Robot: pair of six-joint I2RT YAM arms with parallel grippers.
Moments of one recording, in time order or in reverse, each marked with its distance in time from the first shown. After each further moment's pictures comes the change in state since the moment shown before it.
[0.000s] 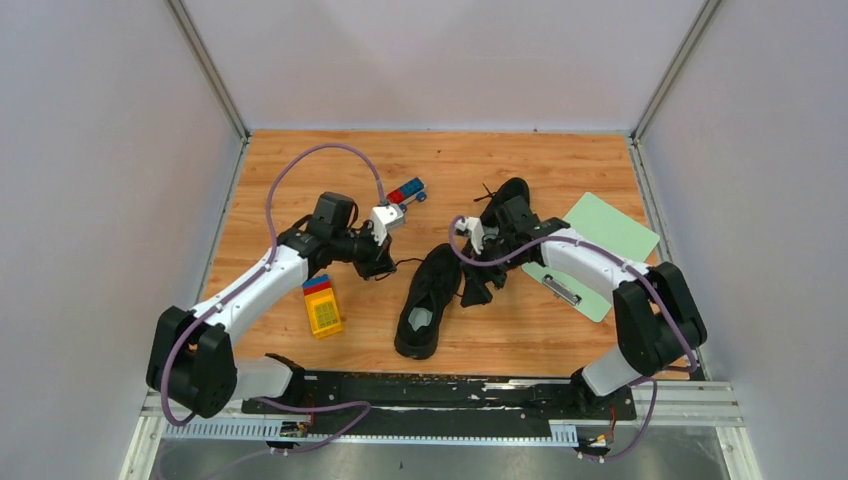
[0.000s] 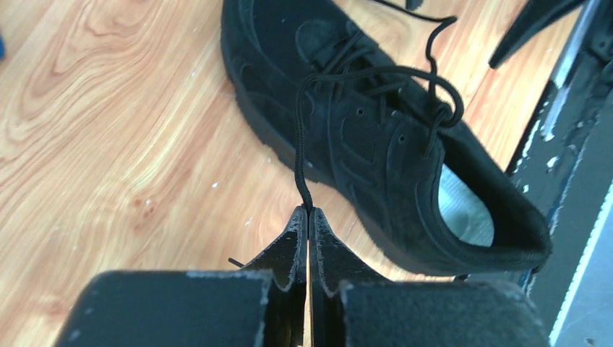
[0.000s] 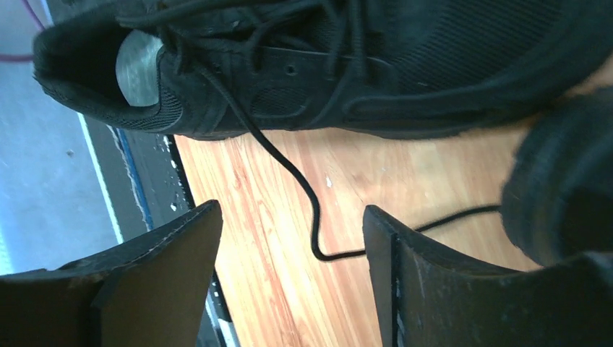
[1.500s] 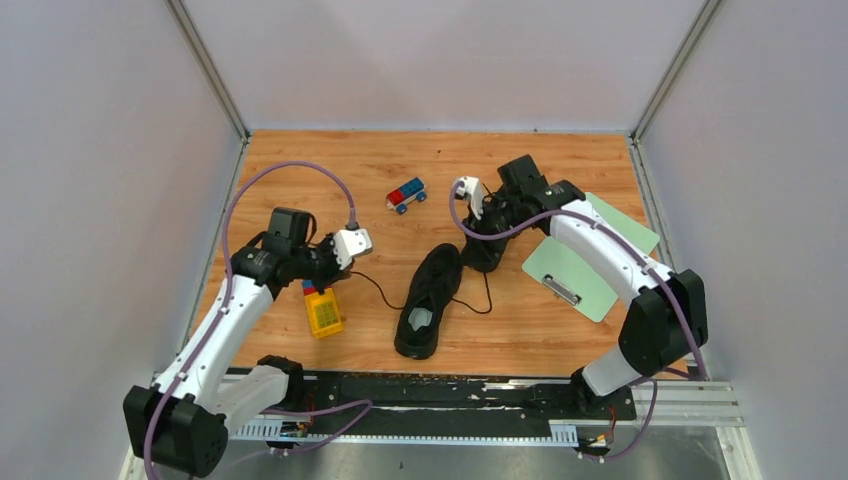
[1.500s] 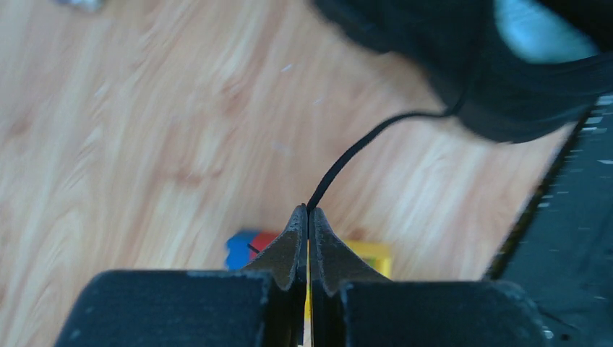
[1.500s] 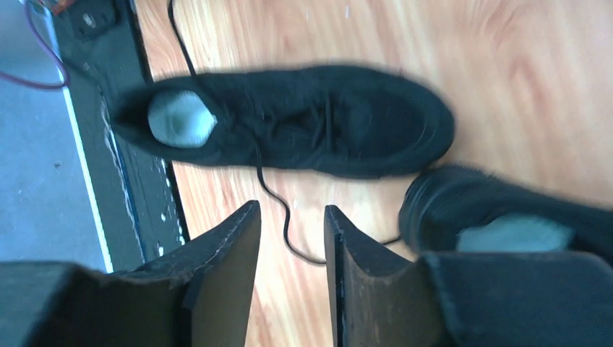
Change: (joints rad) left arm 0.205 -0.320 -0.017 -0.396 -0.171 0.492; right arm 0.013 -0.011 0.282 -0.222 0.073 -0.134
